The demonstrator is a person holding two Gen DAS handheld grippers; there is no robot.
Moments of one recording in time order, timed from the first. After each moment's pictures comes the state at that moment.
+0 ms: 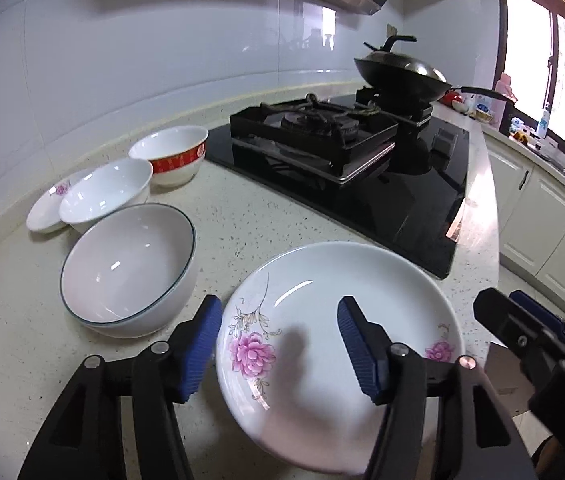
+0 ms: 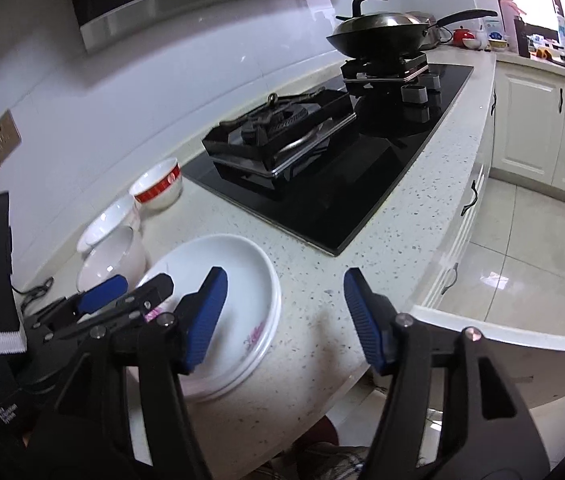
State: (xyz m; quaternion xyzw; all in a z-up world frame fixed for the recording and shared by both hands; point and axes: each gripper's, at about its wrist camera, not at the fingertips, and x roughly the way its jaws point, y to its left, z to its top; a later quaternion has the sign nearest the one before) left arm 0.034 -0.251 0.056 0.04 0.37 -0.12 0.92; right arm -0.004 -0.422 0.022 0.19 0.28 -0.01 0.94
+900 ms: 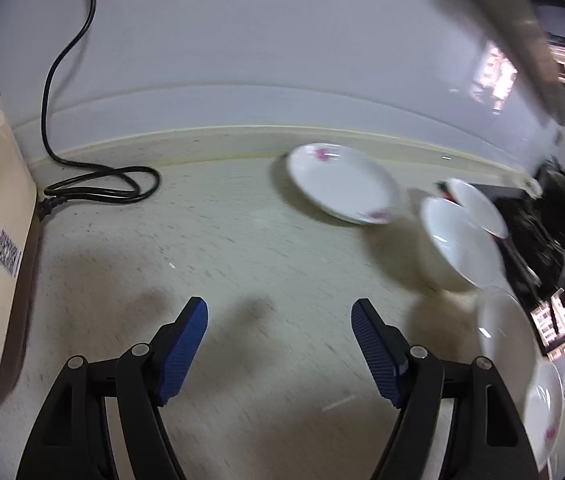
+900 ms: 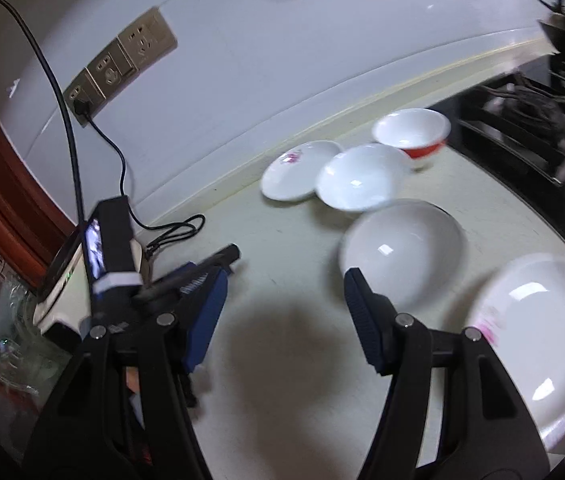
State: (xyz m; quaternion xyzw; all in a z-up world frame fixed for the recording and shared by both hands) left arm 0.086 0.040 0.061 -0.14 0.40 0.11 0.90; right arm 0.073 -0.191 0.090 0.13 0.35 0.25 0.89
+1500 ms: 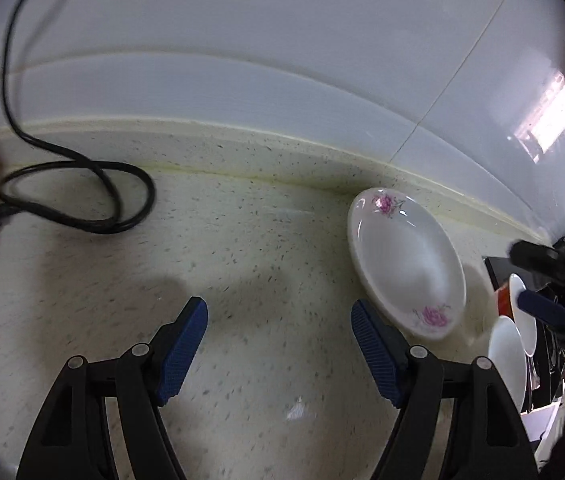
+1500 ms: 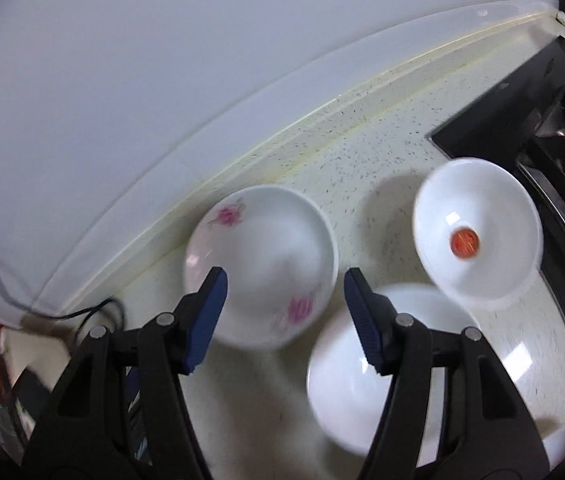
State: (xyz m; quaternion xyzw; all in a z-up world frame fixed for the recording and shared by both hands) left arm 0.174 0.103 0.035 -0.25 0.42 0.14 0.86; right arm 0.328 -0.102 0.077 0.10 0.51 0.13 0.85
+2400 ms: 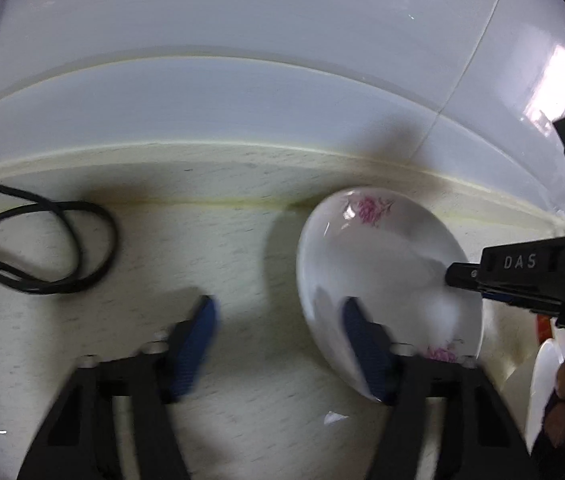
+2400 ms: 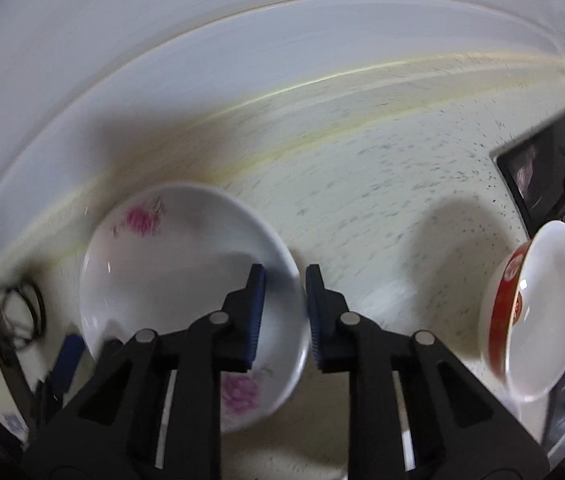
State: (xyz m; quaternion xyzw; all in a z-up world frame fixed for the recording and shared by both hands) left arm 0.223 0.098 0.028 -0.19 0.43 0.15 0.87; right arm 0.381 -0.032 0.024 -0.06 0.57 0.11 0.81
